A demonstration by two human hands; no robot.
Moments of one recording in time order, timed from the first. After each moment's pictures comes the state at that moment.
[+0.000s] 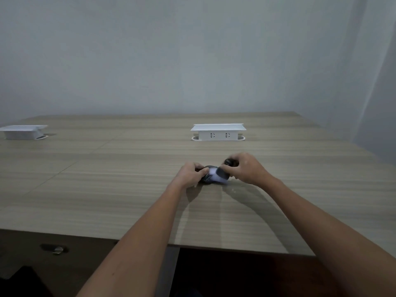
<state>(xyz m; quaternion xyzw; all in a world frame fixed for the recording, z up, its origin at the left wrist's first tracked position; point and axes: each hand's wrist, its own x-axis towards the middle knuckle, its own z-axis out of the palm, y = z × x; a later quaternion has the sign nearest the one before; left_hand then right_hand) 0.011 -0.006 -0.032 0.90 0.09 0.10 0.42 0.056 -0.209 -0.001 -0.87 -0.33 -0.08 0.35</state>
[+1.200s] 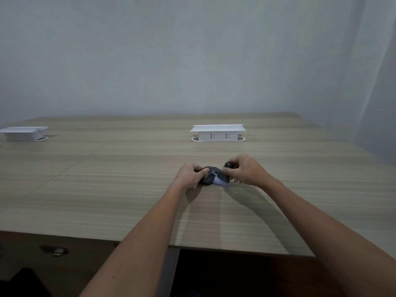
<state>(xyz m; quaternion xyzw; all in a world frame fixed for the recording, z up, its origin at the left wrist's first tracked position) 0.022 0.001 -0.042 0.88 0.11 0.10 0.44 0.055 -0.211 -0.001 -0.88 -0.32 -0.04 0.35</state>
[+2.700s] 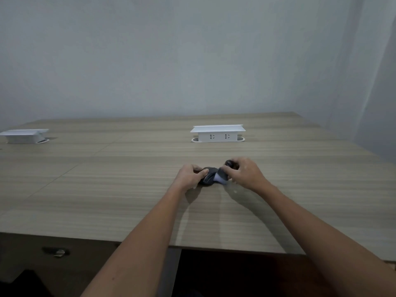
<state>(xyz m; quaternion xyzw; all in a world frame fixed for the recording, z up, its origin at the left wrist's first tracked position) 0.018 -0.001 -0.042 0.88 0.11 0.11 0.44 0.054 -0.207 -0.019 -0.86 -0.30 -0.10 0.41</state>
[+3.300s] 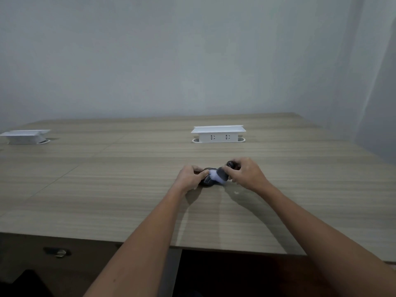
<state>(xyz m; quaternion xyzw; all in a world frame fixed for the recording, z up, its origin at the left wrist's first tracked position) 0.015 -0.002 -0.041 0.88 0.10 0.12 0.45 0.050 -0.206 -0.017 -0.85 -0.28 -0.10 0.43</state>
